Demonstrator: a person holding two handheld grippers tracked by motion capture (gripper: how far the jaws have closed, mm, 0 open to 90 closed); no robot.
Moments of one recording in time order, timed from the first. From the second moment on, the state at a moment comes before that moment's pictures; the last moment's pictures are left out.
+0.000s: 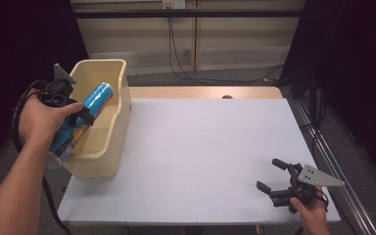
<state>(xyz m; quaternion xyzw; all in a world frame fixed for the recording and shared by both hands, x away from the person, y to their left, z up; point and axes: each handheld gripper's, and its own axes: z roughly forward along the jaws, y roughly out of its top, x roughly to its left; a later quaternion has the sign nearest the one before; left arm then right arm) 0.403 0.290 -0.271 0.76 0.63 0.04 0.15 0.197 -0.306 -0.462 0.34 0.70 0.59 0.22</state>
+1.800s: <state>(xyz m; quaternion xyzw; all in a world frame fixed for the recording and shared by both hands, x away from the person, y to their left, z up) 0.397 0.239 -0.250 0.78 0.58 0.00 0.24 0.198 -0.305 -0.461 0.34 0.70 0.59 0.22</state>
